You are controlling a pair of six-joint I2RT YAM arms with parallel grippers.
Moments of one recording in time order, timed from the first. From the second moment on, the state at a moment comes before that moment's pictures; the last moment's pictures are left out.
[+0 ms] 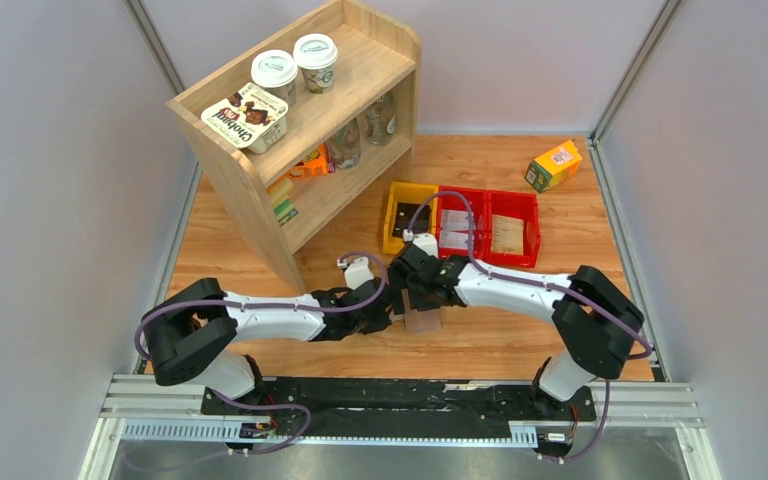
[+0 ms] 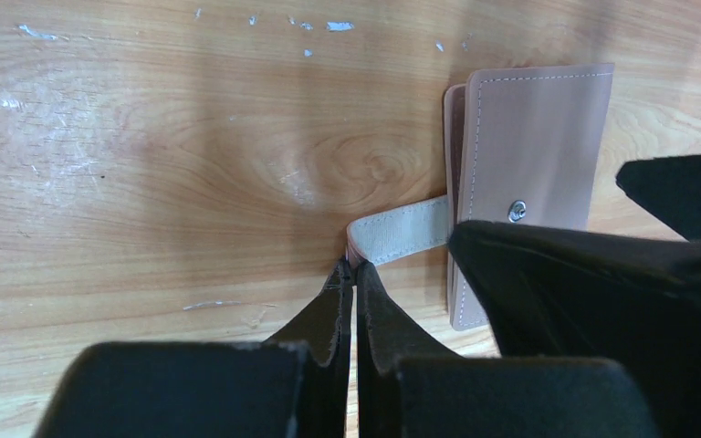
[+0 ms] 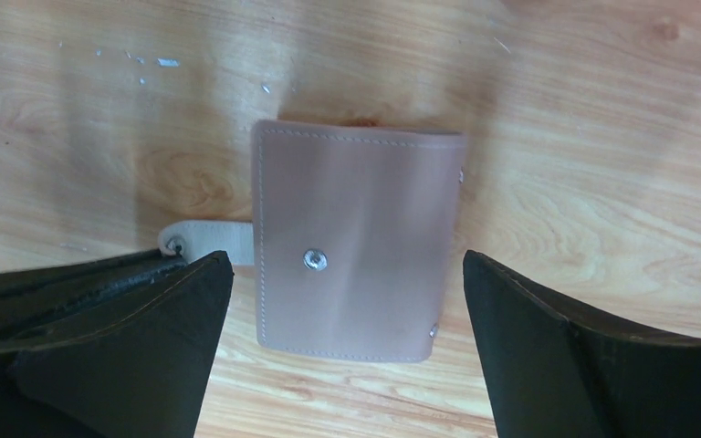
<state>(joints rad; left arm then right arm) -1.08 1.48 0.64 -0.12 -0.33 -1.18 0.94 1.56 0.94 -0.50 0.25 0.70</state>
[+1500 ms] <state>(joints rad) -1.09 1.38 0.79 -0.30 -0.32 -1.04 0.63 1.36 0.64 -0.38 -0.03 0.67</state>
